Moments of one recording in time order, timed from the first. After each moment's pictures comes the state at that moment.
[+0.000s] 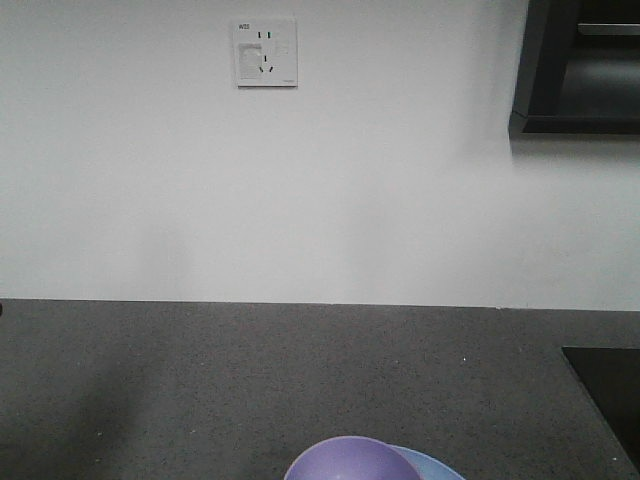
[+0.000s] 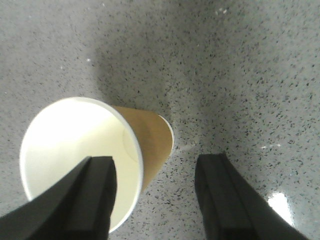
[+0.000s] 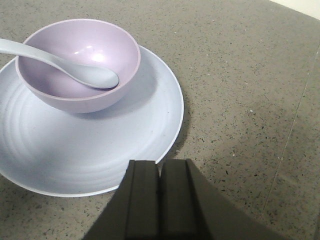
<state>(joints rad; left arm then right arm) -0.22 1.28 -1.18 0.26 1.21 0.09 0.33 0.63 -0.59 0.13 0.68 -0.27</state>
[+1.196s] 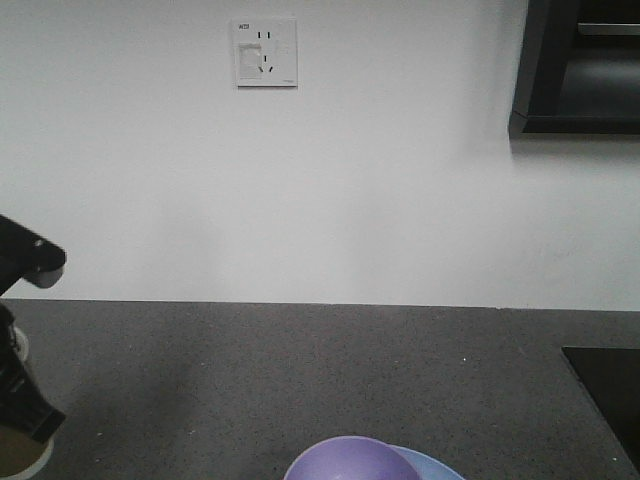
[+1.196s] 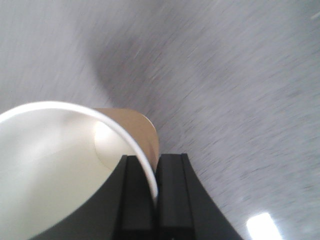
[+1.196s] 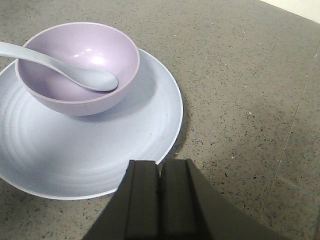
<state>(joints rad) -0.38 1.33 -1.39 0.13 1.24 0.15 0.33 0.63 -0.59 0.13 0.67 -0.27</state>
